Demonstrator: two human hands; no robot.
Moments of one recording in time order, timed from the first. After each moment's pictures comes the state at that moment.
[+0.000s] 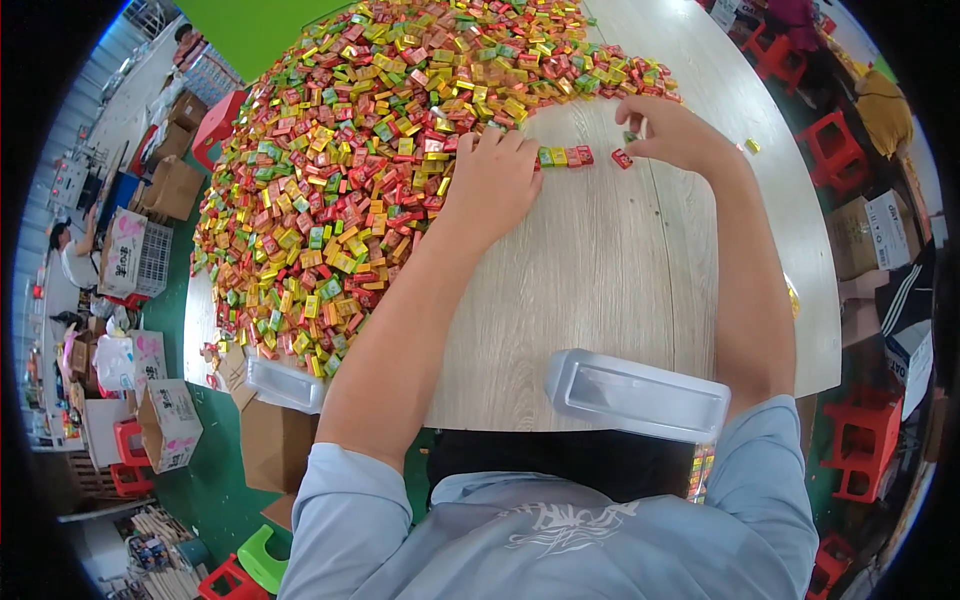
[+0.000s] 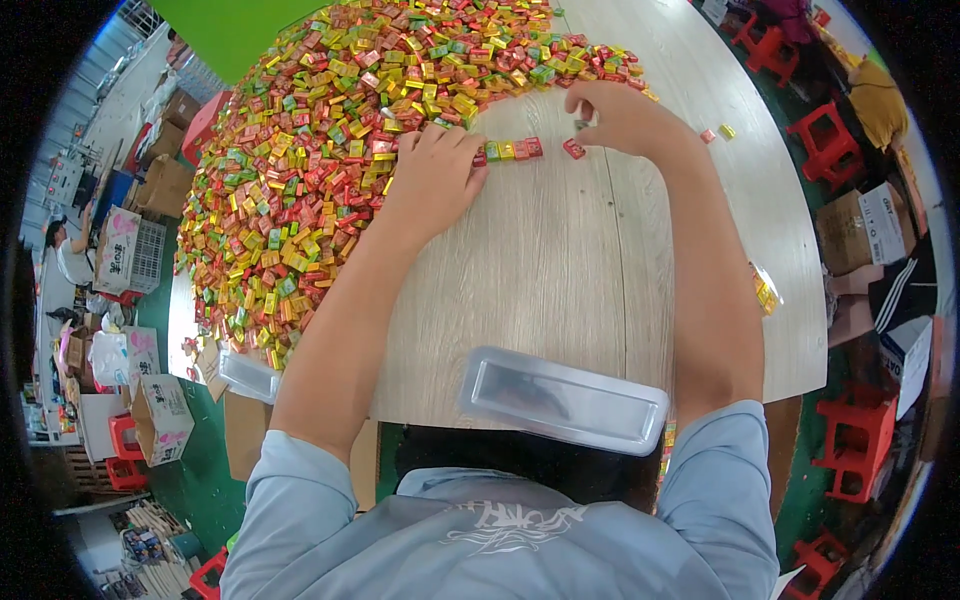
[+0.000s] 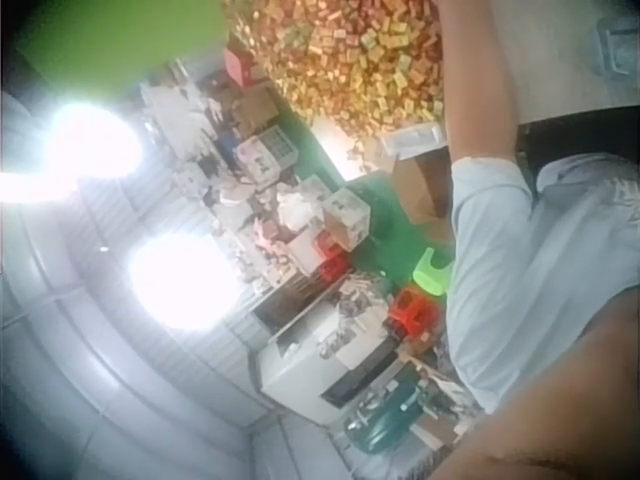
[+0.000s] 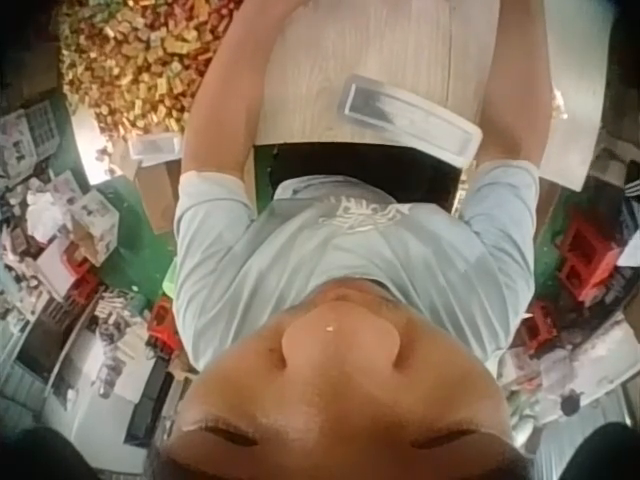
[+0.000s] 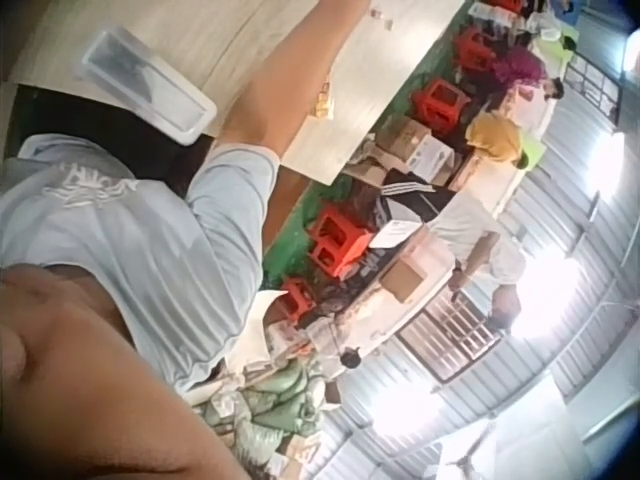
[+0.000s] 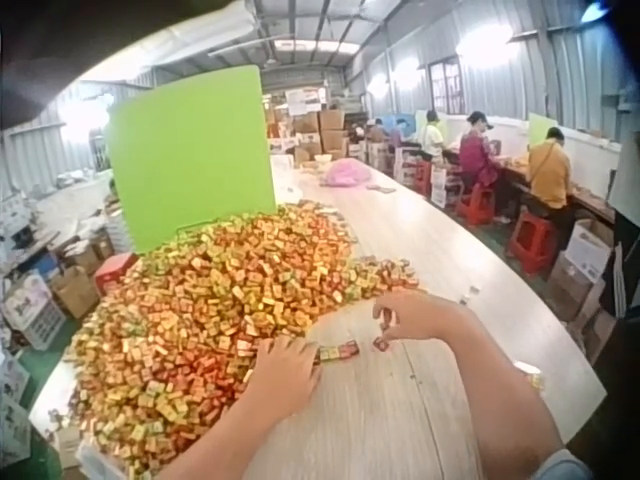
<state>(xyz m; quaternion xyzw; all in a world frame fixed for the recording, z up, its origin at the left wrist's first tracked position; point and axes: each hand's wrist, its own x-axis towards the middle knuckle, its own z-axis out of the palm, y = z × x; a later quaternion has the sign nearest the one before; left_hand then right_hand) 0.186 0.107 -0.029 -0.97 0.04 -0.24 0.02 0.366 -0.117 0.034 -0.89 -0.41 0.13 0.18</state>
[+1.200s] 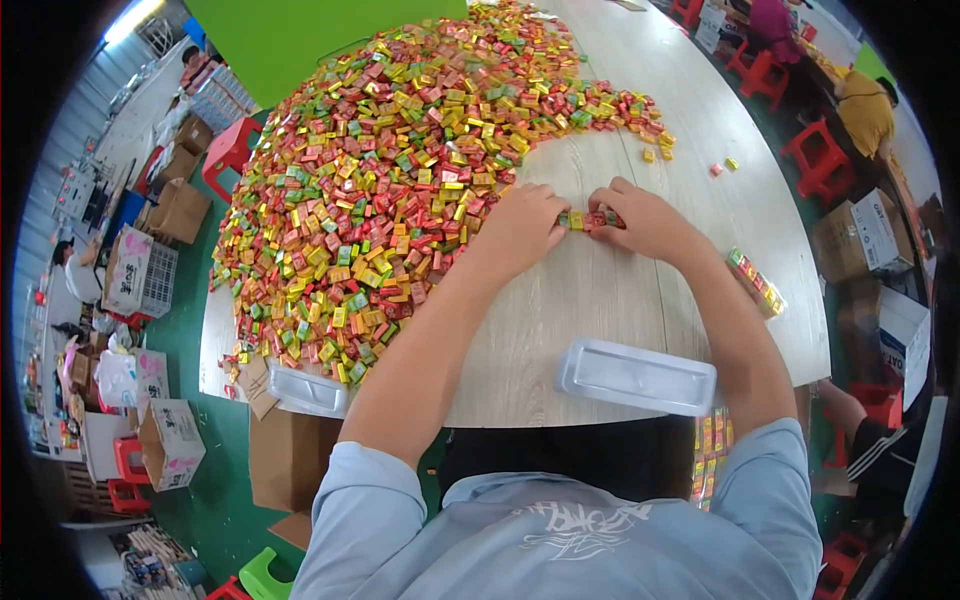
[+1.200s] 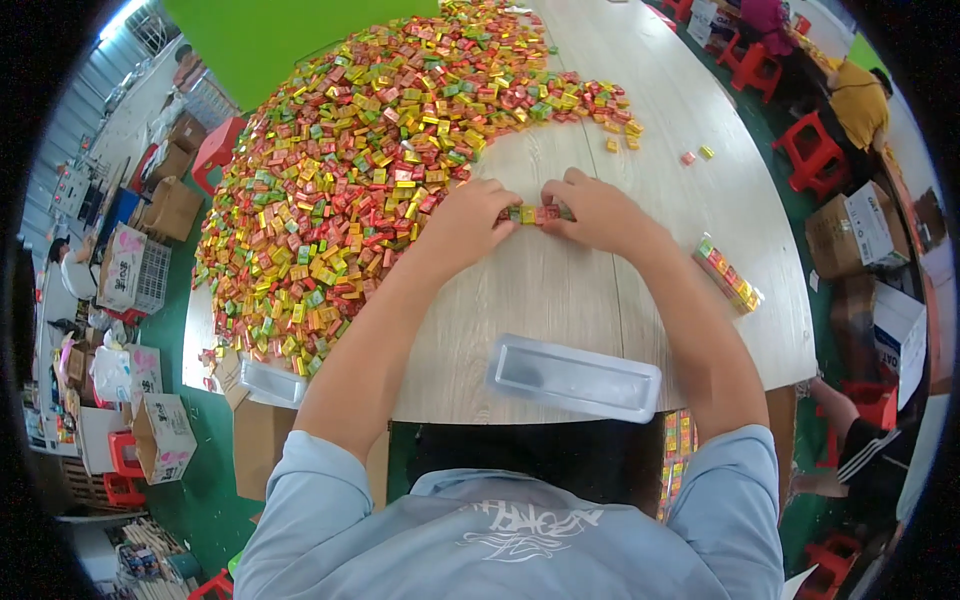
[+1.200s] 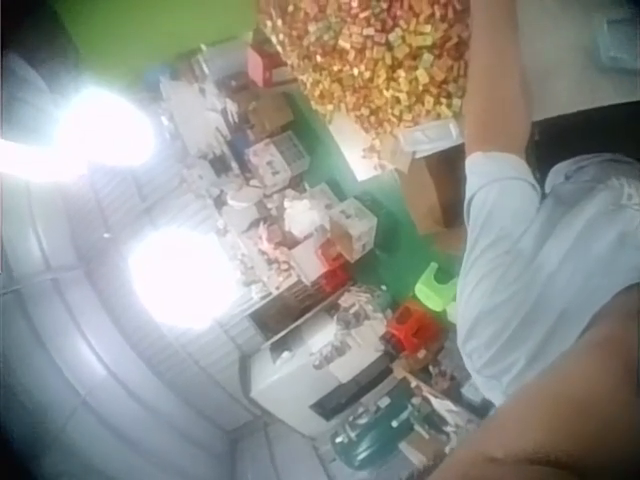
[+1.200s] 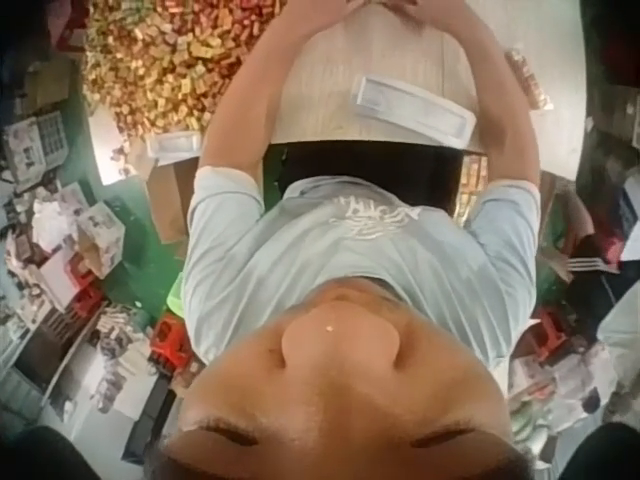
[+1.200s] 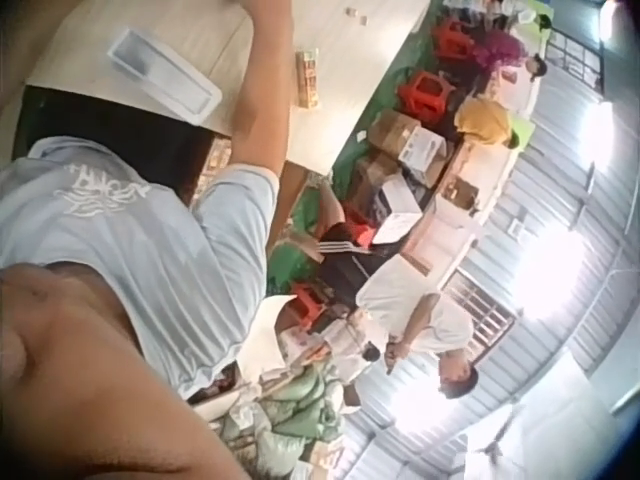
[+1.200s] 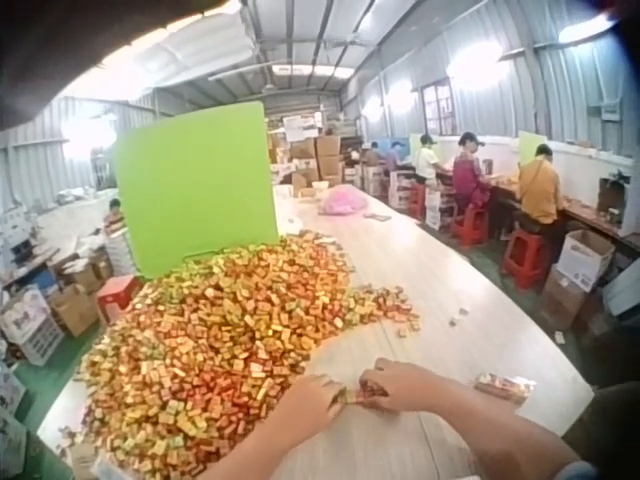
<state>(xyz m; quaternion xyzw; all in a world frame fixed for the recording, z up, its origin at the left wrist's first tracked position) 0.170 0.094 -0.020 -0.95 0.17 -0.19 -0.18 0.275 -0.125 0.015 -0.86 -0.47 0.11 0.15</state>
